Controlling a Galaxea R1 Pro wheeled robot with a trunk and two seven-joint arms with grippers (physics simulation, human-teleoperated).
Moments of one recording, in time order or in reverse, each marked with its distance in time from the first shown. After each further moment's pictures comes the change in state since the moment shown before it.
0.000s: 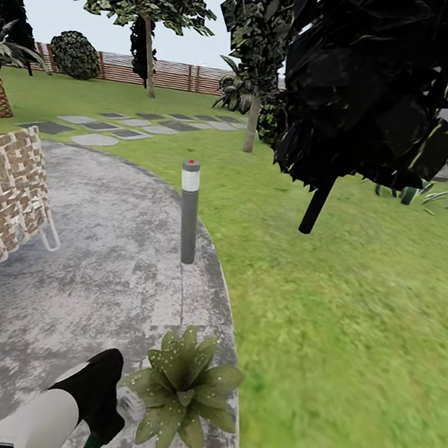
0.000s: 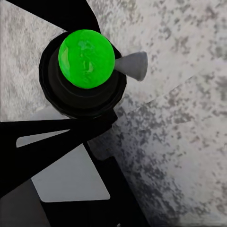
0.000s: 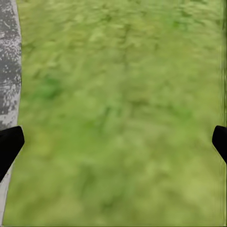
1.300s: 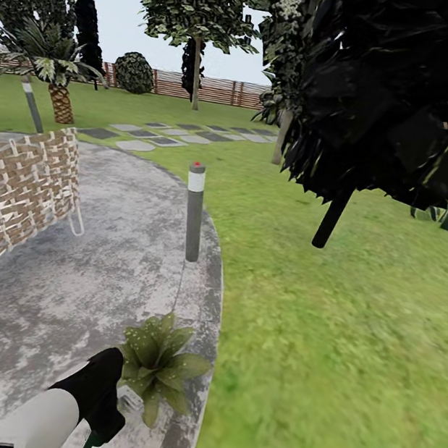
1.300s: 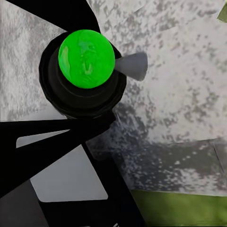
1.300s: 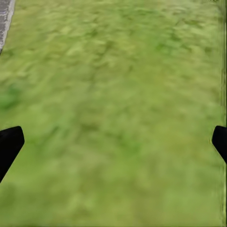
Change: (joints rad) left arm 0.000 -0.001 0.004 -0.009 0.000 0.001 0.002; right arm 0.000 -0.004 0.000 0.000 0.000 0.000 0.000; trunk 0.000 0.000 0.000
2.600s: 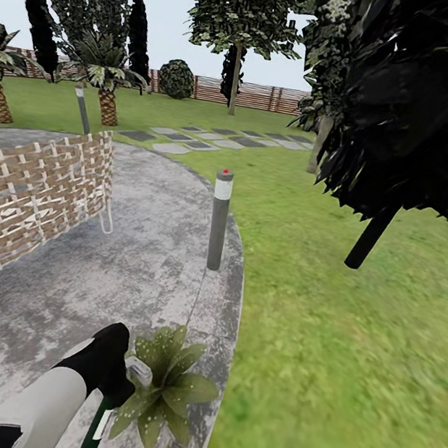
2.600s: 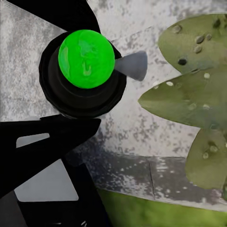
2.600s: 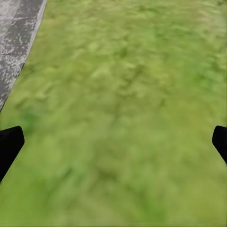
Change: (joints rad) left arm -0.064 -0.006 -0.001 -0.080 0.014 0.036 -0.006; right arm 0.000 0.004 0.000 0.001 0.000 0.000 -0.001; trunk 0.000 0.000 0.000
